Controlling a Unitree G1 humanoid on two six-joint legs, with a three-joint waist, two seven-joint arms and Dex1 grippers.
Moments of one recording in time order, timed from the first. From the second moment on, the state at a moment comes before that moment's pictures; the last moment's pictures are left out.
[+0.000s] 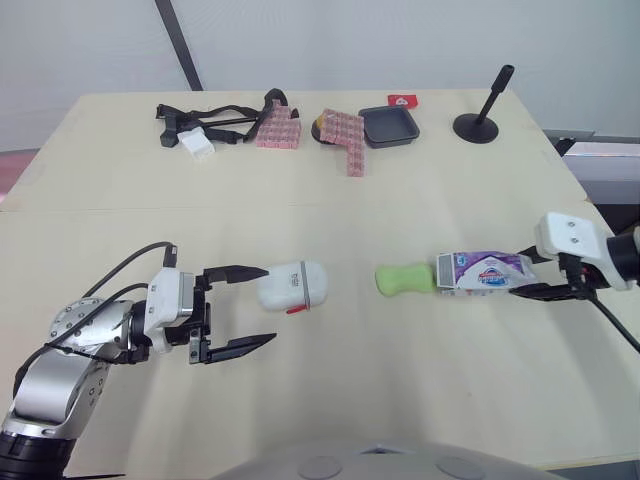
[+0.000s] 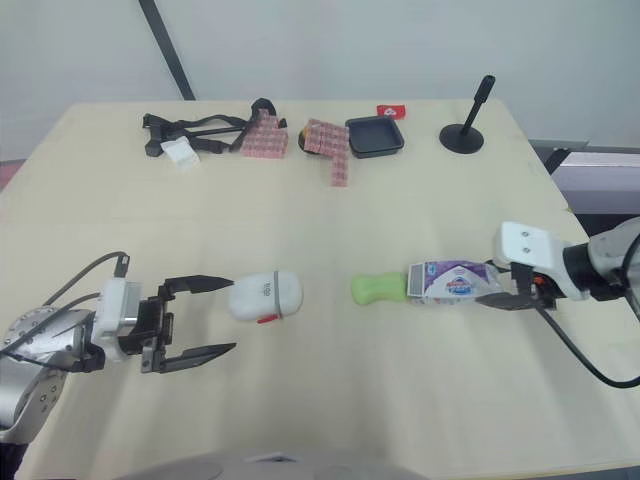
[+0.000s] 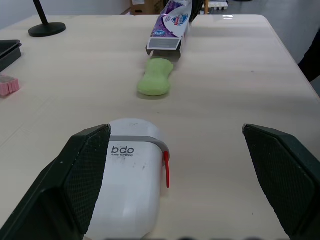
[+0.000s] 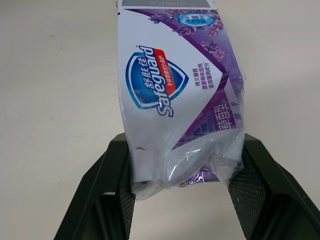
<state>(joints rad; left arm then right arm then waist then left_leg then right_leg) 0.18 0.71 0.14 -0.37 -0.57 0.01 -1.22 -0.11 -1.20 -0.15 -0.14 0.29 0.39 1.37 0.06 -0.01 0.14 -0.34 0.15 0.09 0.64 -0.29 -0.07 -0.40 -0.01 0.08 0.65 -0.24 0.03</state>
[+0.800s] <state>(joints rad) 0.17 0.70 0.14 -0.37 -0.57 0.01 -1.22 -0.16 -0.40 -0.48 -0.39 0.34 1.12 0.23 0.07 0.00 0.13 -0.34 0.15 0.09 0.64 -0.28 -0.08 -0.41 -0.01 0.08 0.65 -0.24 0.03</state>
